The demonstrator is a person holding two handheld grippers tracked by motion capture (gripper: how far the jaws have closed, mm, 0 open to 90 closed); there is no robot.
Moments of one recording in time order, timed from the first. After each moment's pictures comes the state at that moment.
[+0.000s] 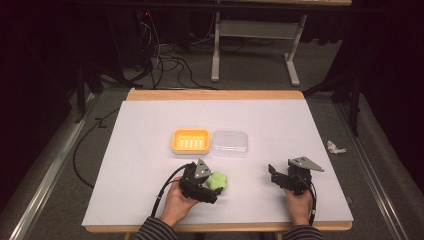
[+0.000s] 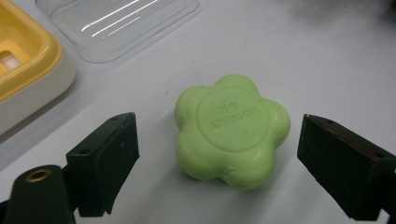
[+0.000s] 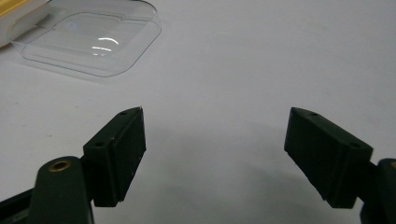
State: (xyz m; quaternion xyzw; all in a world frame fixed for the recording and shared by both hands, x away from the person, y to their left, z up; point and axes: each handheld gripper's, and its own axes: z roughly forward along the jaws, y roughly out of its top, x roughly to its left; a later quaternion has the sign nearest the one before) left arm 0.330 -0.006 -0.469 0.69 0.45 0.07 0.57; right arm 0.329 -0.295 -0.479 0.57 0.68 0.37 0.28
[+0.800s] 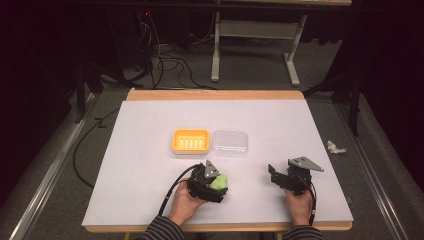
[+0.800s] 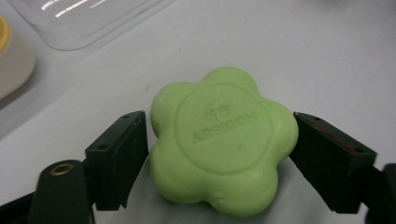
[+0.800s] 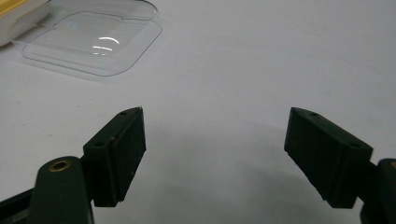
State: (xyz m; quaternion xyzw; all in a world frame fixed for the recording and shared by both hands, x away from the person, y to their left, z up) left arm 0.333 -0.026 -0.486 0.71 0.46 0.07 0.54; right arm 0.329 -0.295 -0.479 0.57 0.68 0.37 0.28
